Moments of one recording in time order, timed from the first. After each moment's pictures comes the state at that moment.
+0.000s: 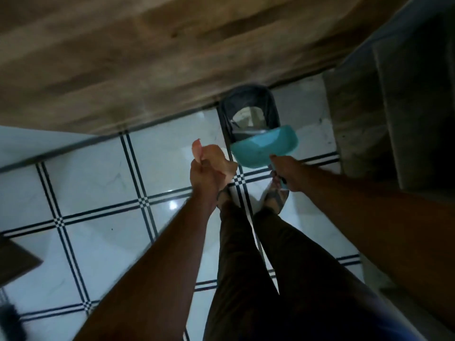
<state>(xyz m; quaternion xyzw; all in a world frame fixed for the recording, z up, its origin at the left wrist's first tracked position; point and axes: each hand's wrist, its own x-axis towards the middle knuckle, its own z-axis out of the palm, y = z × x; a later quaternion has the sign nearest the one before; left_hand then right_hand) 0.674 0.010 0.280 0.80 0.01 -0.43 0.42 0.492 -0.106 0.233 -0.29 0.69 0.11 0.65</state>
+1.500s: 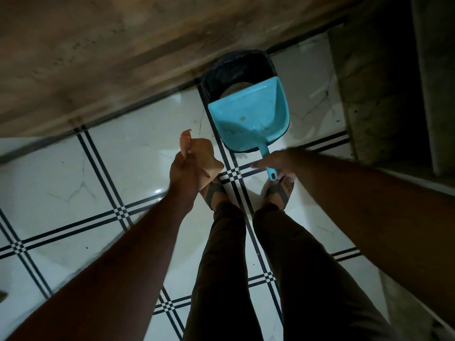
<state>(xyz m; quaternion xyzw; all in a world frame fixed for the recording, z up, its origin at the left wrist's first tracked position) 0.734 0.018 0.151 0.76 0.01 -0.54 0.36 0.498 -0.114 0.023 -0.33 0.63 0.38 0.59</state>
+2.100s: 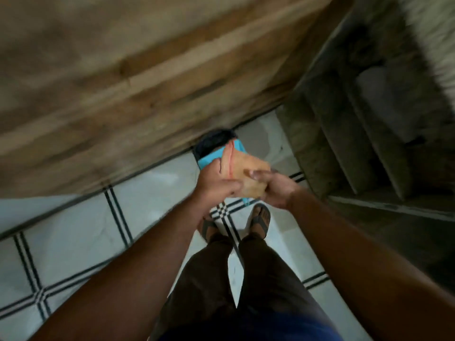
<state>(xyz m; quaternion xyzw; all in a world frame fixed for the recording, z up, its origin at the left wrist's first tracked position) 0.648 -0.082 0.409 0.72 -0.30 -0.58 0.26 0.460 -0.135 0.380 -0.15 0.49 -0.12 0.85</state>
